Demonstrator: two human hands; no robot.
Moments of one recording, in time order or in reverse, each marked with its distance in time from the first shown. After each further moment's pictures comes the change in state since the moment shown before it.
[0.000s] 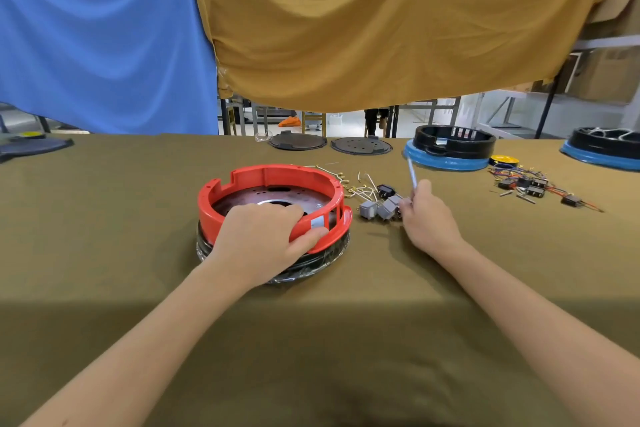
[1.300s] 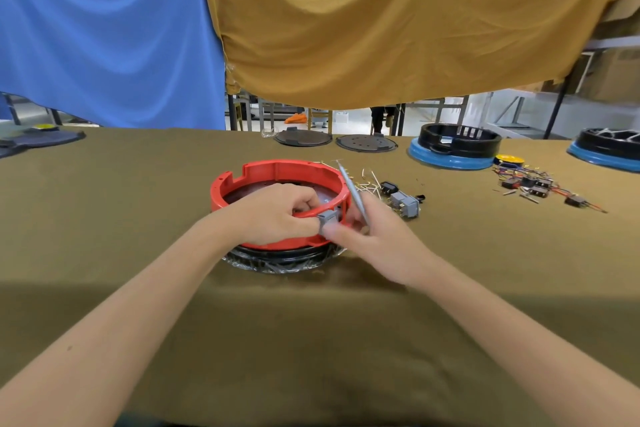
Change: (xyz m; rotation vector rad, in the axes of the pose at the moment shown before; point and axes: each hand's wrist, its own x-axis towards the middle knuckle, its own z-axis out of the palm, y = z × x) left_hand 0.030 -0.014 -0.016 -0.759 -0.570 -0.050; right_hand -0.079 -0.076 -0.014 0.450 -0.366 -0.317
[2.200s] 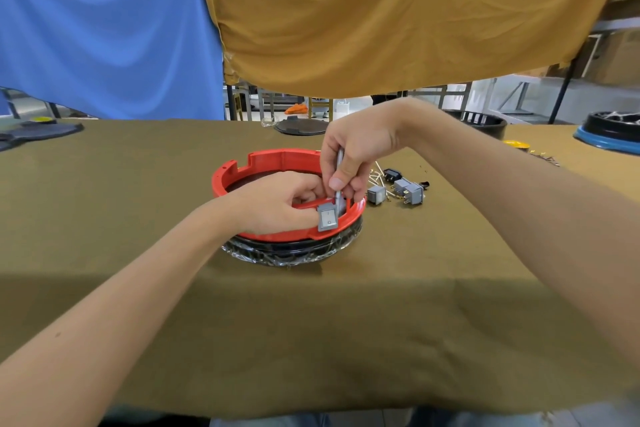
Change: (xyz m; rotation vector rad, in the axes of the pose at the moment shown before) left_hand -0.005 0.008 0.000 -0.023 -0.043 0.087; right_hand 0.114 -0.069 -0.053 -0.338 -0.839 0.163
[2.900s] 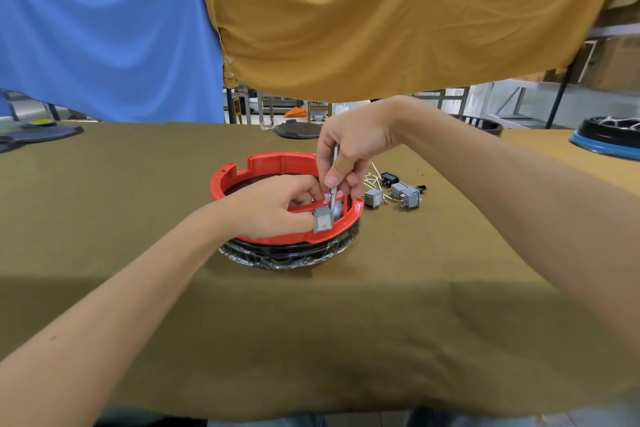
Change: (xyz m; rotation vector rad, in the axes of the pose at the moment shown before) left_hand 0.000 -0.004 0.002 -0.011 0.045 -0.004; right_hand -0.004 -0.007 -0.004 -0.013 0.028 0.002
